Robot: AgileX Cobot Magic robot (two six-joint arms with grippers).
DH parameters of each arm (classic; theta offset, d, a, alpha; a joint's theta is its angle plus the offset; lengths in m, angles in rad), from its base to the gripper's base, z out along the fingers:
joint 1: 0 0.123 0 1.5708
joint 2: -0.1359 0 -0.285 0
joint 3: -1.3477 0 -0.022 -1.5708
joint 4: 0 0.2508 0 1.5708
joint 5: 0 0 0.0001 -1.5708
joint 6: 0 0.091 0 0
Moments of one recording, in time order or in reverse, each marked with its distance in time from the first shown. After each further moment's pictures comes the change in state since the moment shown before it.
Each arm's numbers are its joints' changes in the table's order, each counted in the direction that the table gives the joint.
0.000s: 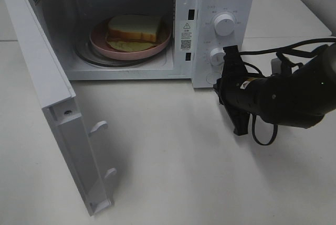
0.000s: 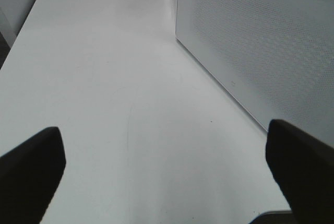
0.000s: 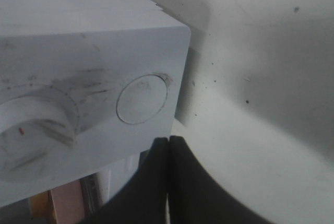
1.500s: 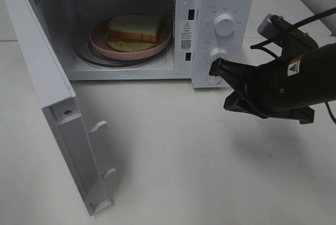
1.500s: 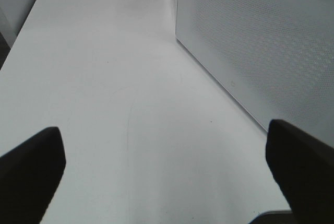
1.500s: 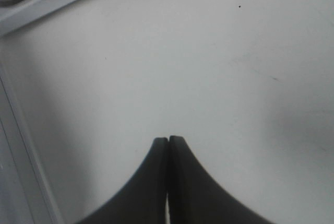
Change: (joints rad) left arm 0.000 0.000 0.000 0.000 0.000 0.000; right arm 0.000 0.523 -0.068 -0.313 -0.782 -0.680
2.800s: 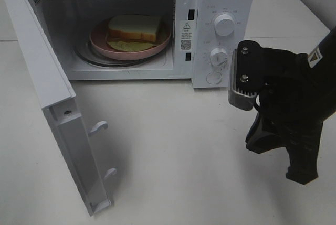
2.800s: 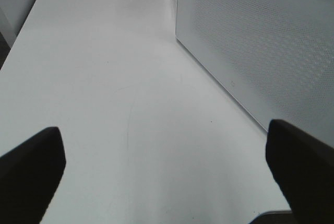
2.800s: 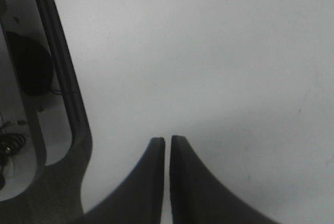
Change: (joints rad) left arm 0.000 0.000 0.000 0.000 0.000 0.000; right arm 0.000 0.055 0.157 0.038 -0.654 -1.516
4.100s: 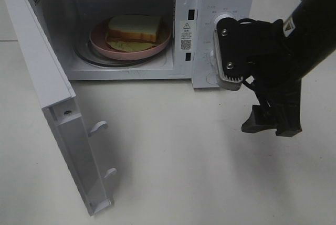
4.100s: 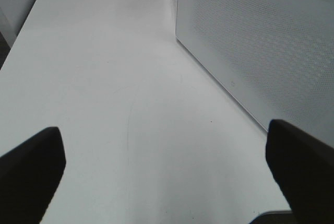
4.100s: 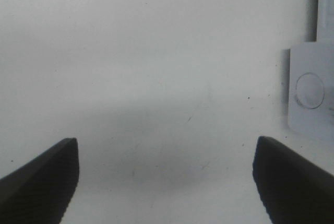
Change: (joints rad) left arm 0.000 0.000 0.000 0.000 0.000 0.000; right arm 0.022 -0.103 0.156 -0.222 0.065 -0.107
